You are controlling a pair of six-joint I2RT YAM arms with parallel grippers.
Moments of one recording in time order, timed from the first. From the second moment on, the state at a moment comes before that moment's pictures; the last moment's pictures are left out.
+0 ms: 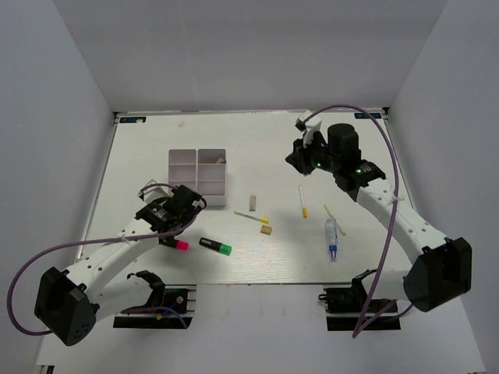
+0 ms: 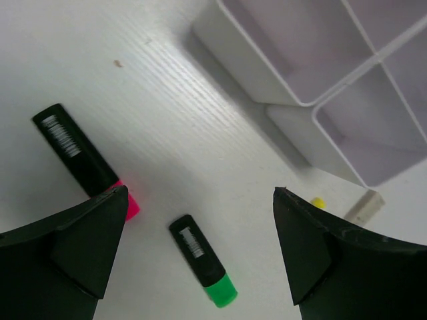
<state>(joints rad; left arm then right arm) -0.61 1.03 0.73 -0.79 -0.58 -1.31 0.45 1.33 1.12 -0.22 -0.38 -0.15</state>
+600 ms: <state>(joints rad) -0.61 1.20 0.76 -1.10 -0.59 -1.59 0.36 1.08 0.96 -0.15 -0.42 -0.05</state>
